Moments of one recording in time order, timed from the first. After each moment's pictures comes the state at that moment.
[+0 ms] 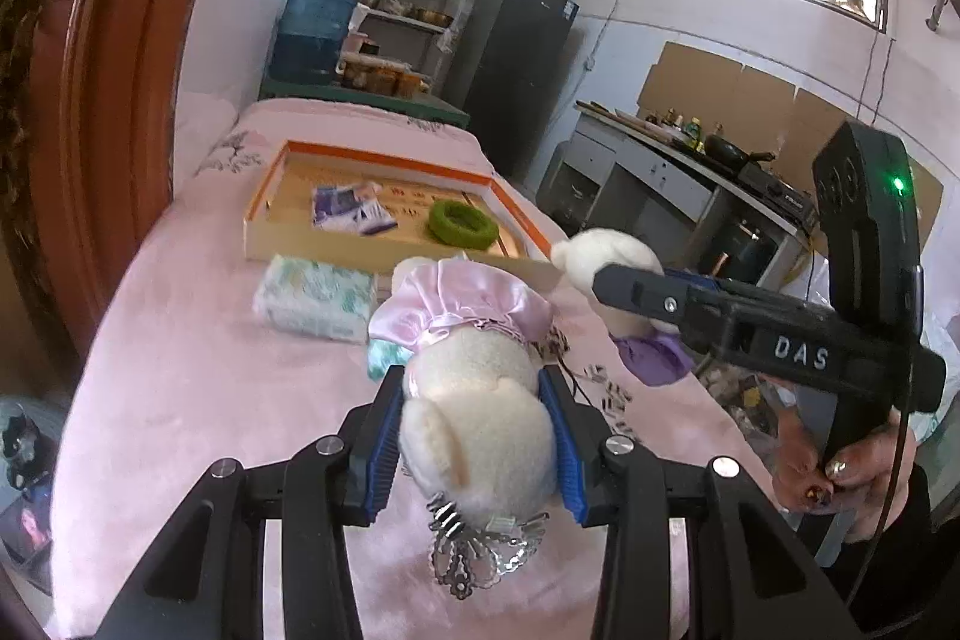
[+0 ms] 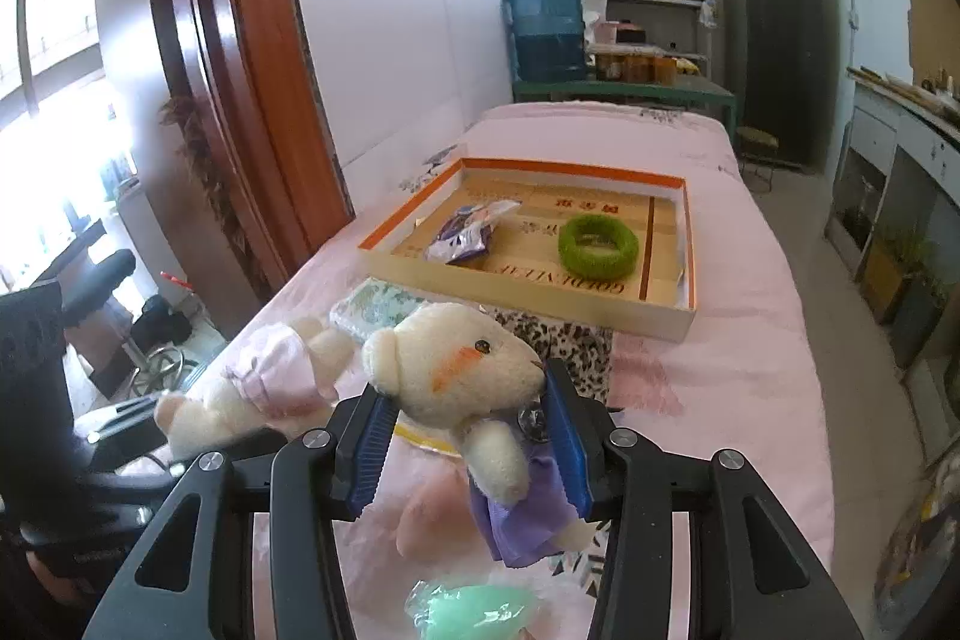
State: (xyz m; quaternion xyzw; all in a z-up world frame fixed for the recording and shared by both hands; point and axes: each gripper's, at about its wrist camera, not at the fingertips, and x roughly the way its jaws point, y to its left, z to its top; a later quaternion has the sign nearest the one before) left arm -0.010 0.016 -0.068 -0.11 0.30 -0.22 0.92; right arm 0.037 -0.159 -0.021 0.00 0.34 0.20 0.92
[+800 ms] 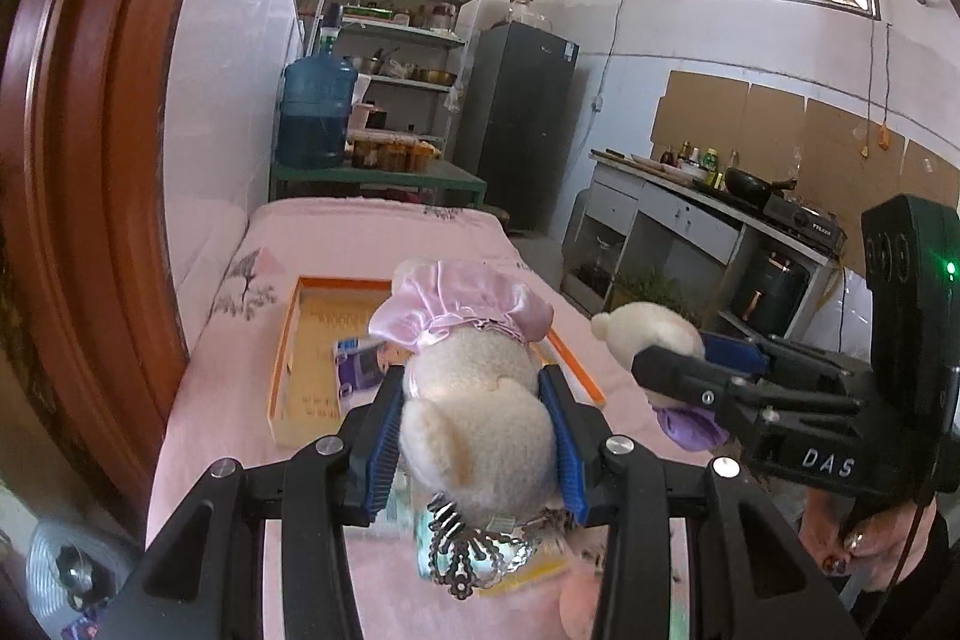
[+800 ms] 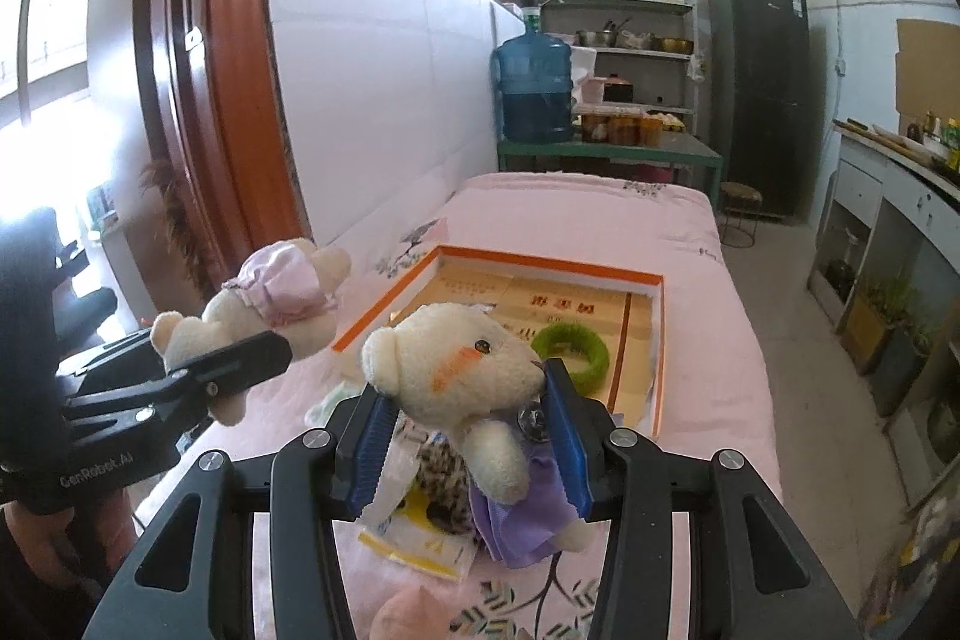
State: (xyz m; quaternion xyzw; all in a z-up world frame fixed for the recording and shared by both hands) left arm 0.059 0.010 0.004 -0.06 0.24 -0.19 0.95; right arm 0.078 -0.161 0.026 -0.01 0.28 0.18 0.94
